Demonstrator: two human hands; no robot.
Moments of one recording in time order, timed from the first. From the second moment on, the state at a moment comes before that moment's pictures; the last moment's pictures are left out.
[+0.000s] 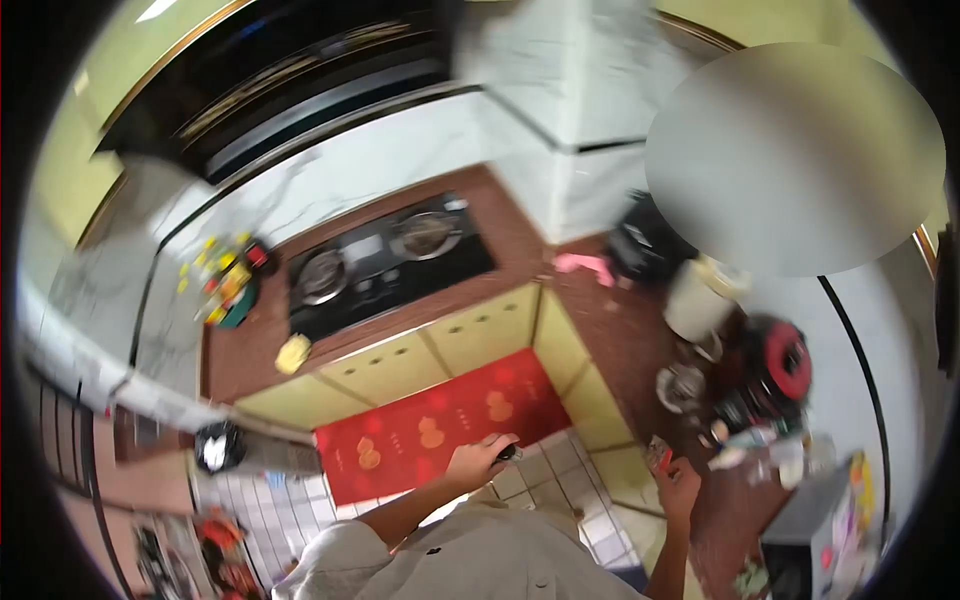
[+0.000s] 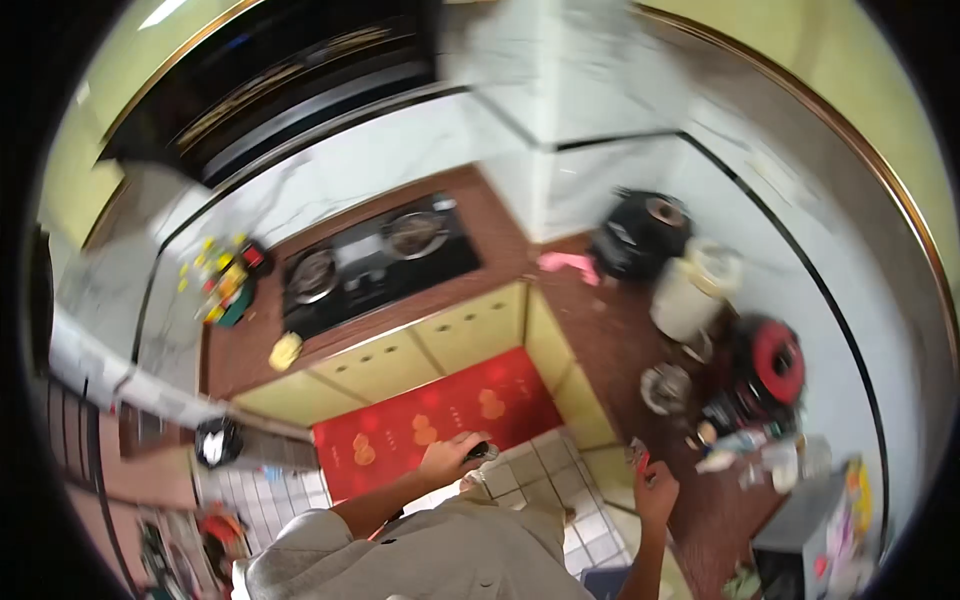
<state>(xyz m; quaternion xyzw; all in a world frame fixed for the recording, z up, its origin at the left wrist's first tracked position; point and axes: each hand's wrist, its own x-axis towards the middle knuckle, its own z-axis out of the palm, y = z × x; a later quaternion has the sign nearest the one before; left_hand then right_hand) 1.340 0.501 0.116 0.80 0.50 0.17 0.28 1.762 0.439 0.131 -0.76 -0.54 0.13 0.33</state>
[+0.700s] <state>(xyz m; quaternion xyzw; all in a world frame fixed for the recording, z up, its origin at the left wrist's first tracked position) 0.873 0.424 0.110 0.33 0.89 0.28 0.10 0.959 0.811 0.164 -0.25 -0.81 0.37 0.39</state>
